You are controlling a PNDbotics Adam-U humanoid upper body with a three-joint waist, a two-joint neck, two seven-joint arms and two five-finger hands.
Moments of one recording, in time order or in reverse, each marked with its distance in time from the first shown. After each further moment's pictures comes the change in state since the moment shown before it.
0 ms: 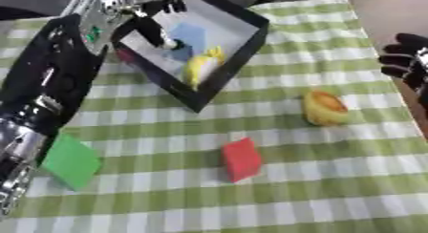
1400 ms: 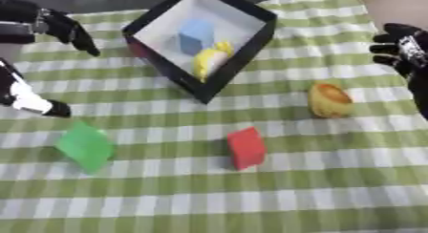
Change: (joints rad) left arm 0.663 0.737 -0.119 -1.066 0.589 0.078 -0.127; right arm 0.058 -0.049 -0.025 0.002 0.014 -0.009 -0.025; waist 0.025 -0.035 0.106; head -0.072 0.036
